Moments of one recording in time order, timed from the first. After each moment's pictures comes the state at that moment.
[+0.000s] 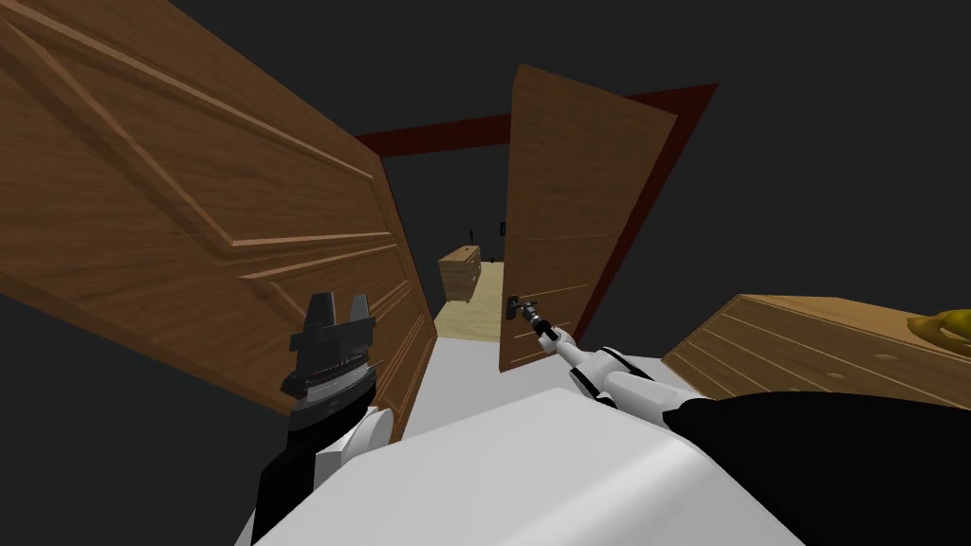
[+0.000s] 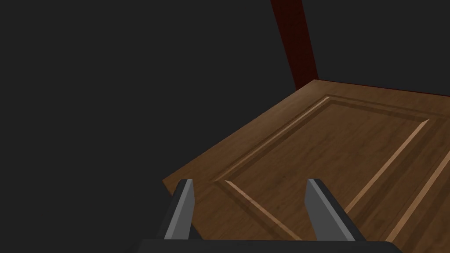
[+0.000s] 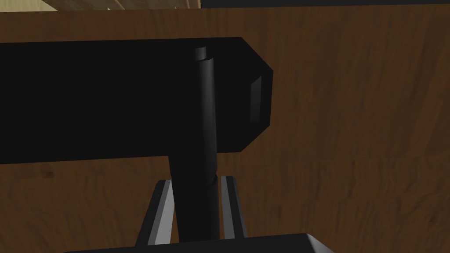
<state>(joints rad) -0.46 -0.44 0.13 -0.49 -0.01 -0.66 -0.48</state>
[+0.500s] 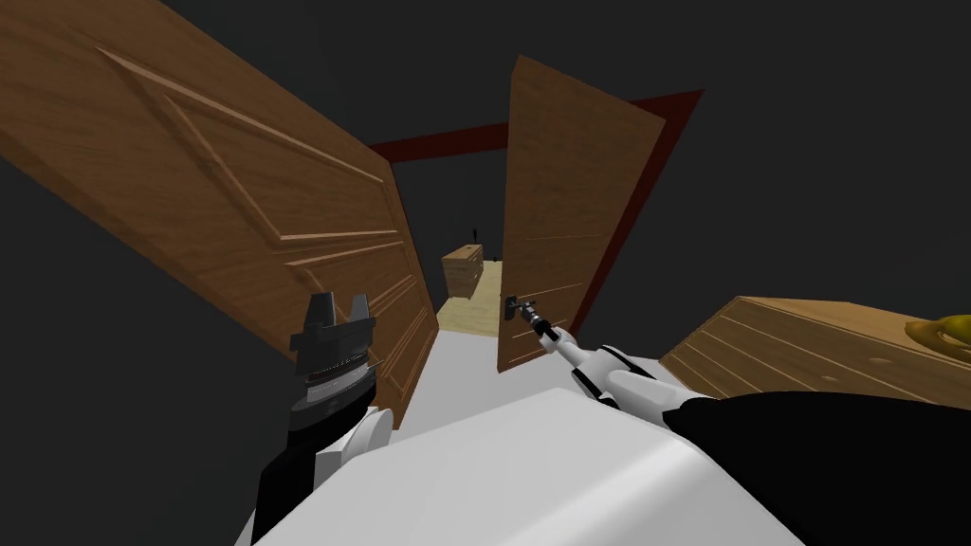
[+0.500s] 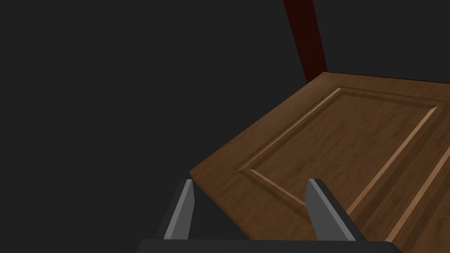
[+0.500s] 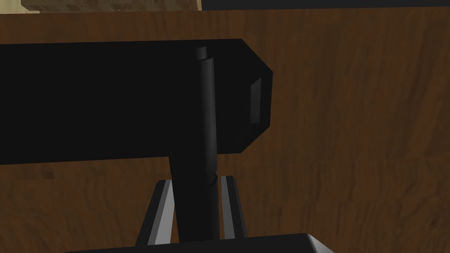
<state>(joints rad) -0.46 -0.46 0.18 -0.49 0.02 -0.70 -0.54</state>
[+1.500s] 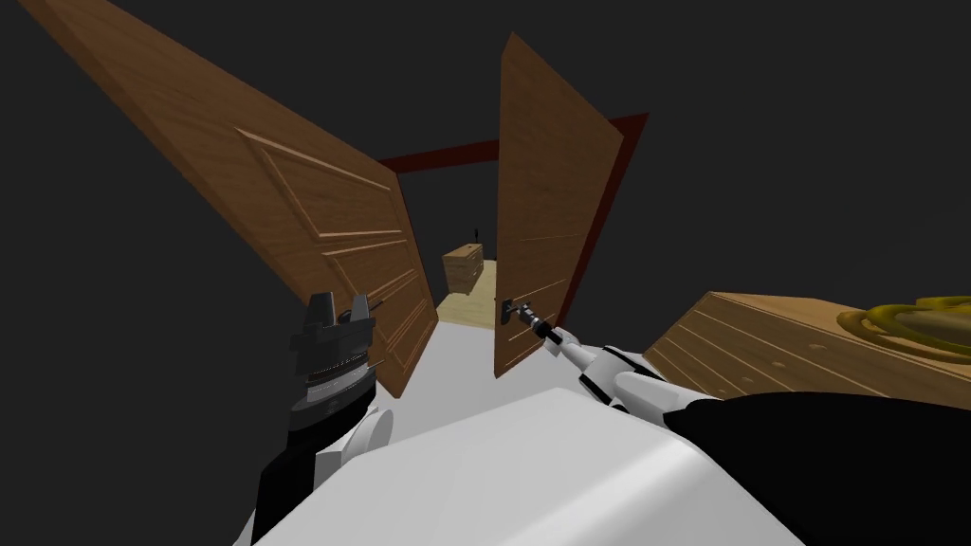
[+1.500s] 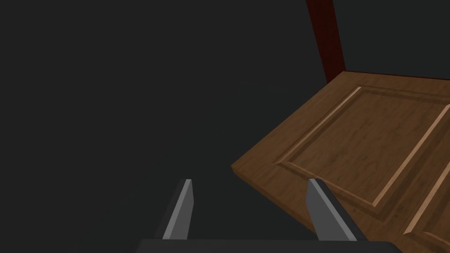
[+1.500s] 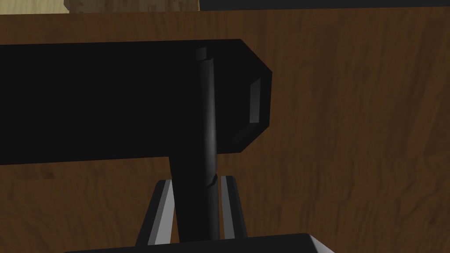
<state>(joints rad) -0.43 -0.51 0.30 -0.53 0.08 -0.80 -0.66</state>
